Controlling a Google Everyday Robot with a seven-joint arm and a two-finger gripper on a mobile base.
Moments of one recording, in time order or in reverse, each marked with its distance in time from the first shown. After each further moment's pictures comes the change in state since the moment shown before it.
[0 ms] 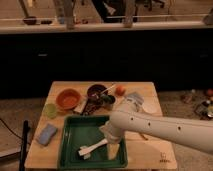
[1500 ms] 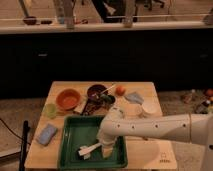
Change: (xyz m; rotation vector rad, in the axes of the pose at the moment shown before) arm 0.013 -0.009 0.088 -0.060 0.064 -0.007
